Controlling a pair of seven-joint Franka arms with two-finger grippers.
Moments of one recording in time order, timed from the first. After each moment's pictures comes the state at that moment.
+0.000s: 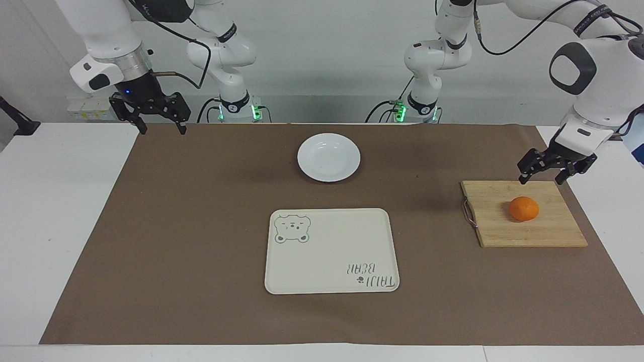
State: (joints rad) left arm 0.09 0.13 0.01 -1.64 -0.02 1.86 0.18; right arm 0.06 -0.03 -0.08 -1.58 0.01 1.56 0.01
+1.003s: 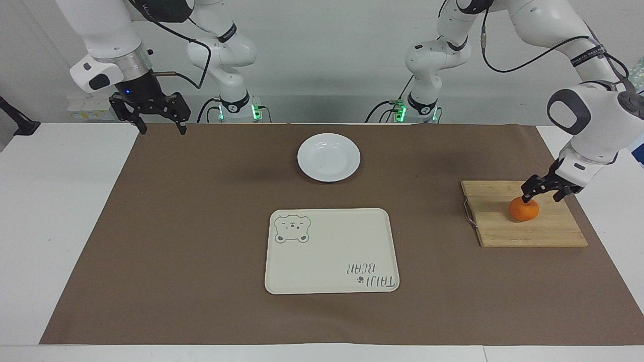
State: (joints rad) left arm 0.20 0.22 0.01 -1.83 -0.02 2.11 0.26; right arm 0.06 -0.03 -0.08 -1.58 0.01 1.56 0.01
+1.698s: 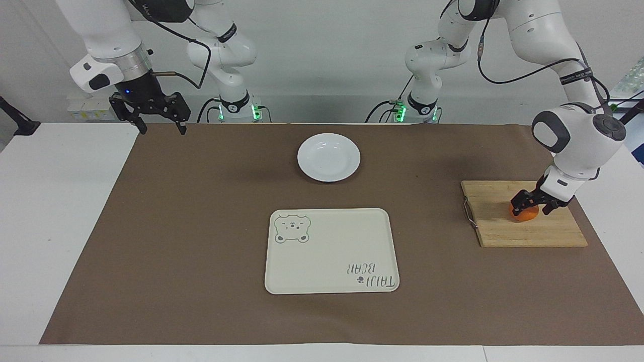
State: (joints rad) left arm 0.21 0.27 0.01 -1.91 -0.02 2.26 0.27; right arm 0.06 -0.03 -0.08 -1.58 0.01 1.56 0.01
